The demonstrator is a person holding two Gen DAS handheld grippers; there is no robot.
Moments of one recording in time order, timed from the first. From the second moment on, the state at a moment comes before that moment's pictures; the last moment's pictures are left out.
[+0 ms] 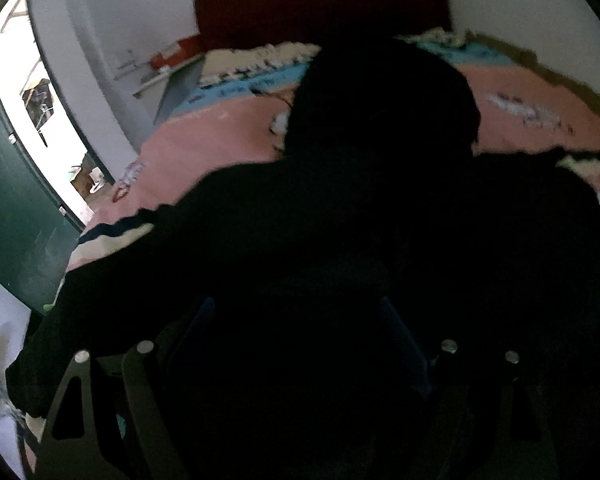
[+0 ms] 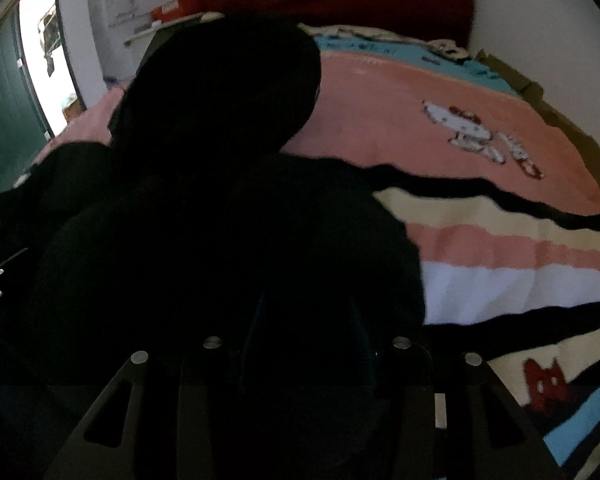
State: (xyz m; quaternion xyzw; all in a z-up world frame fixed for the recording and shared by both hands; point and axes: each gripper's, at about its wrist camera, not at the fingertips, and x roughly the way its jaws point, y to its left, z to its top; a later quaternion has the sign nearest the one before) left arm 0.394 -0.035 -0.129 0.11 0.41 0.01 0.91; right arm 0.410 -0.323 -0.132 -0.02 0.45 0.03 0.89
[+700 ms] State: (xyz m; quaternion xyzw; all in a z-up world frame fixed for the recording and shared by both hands) left arm 0.274 0.042 -0.077 0.02 0.41 -0.02 0.91; right arm 0.297 -0.299 -0.073 0.00 0.45 0.04 0.89
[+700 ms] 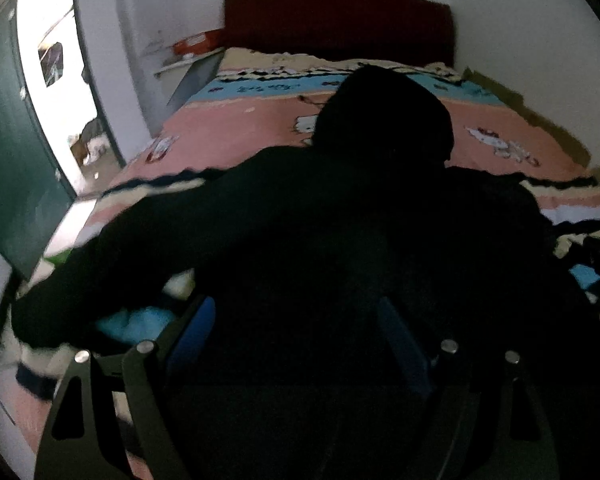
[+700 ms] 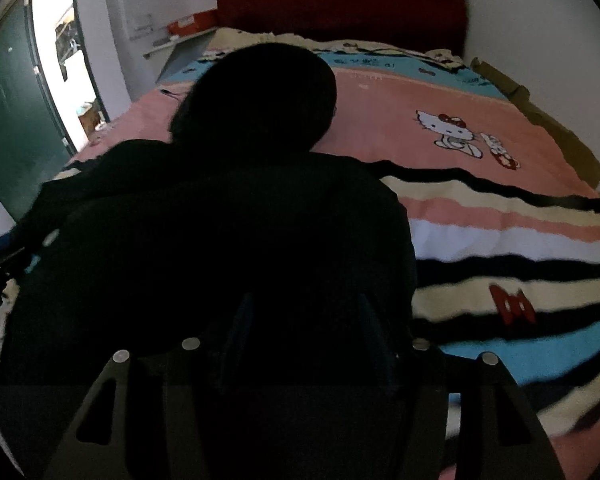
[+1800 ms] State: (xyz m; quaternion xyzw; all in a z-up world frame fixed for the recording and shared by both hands) left arm 0.221 0.439 -0.181 -0.46 0.37 0.16 0.79; right arm 0.187 -0.291 -0.072 0.02 0.47 0.00 0.88
